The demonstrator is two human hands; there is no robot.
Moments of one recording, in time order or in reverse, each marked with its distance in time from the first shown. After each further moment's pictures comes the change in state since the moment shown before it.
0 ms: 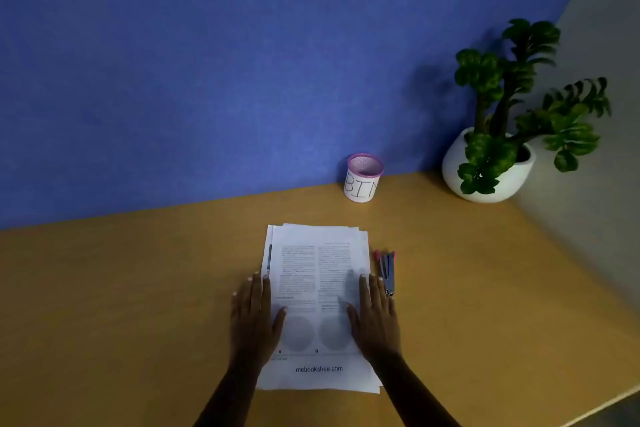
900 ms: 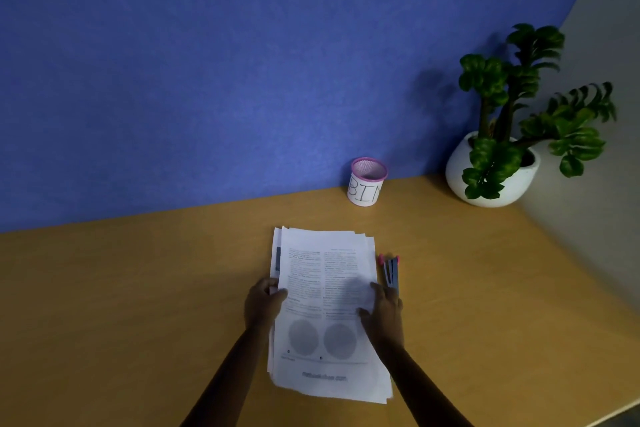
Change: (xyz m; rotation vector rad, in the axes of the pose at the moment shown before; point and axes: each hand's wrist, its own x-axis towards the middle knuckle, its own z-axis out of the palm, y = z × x) left_hand 0.039 0.017 -0.021 -0.864 -0.013 -0.440; right_hand 0.011 -0.006 -0.014 0.402 0.068 0.225
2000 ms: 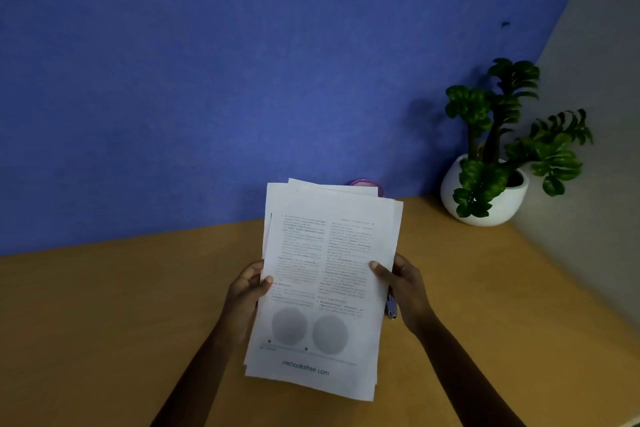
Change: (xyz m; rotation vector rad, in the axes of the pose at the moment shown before) left_hand -0.005 0.021 -0.054 -0.585 -0.259 0.233; right_hand 0.014 -0.040 -0.091 1.057 -0.162 -0.191
